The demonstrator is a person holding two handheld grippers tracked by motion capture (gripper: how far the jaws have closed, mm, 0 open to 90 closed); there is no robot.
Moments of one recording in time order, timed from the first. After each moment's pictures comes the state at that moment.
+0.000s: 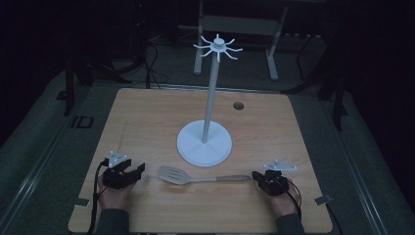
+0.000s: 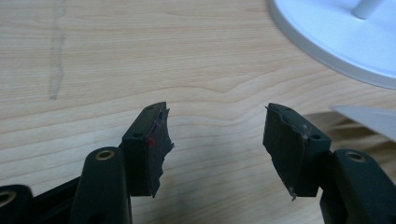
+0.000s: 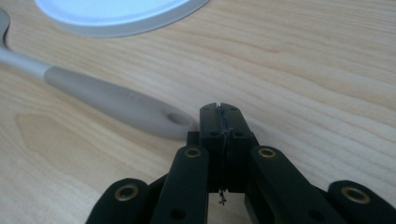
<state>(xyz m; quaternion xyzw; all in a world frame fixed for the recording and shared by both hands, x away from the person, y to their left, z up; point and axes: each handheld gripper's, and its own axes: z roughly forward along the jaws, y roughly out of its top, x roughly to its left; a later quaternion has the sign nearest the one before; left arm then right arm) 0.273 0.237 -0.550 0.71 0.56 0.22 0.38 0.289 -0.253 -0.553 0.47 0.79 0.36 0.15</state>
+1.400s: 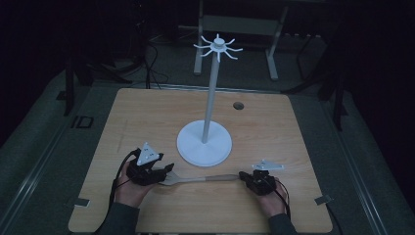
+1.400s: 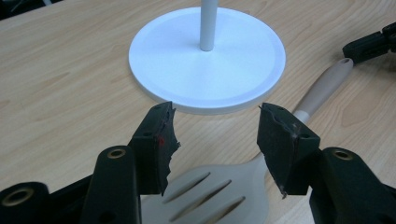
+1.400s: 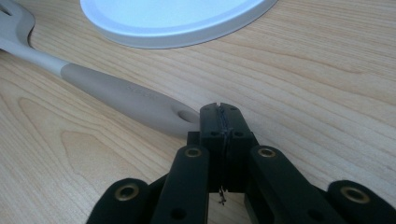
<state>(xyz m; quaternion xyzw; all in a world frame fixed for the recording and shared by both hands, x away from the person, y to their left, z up) 0.275 0.159 -0.486 0.81 0.38 0.20 0.39 0.294 -0.222 -0.562 0.45 0.80 0.39 0.12</state>
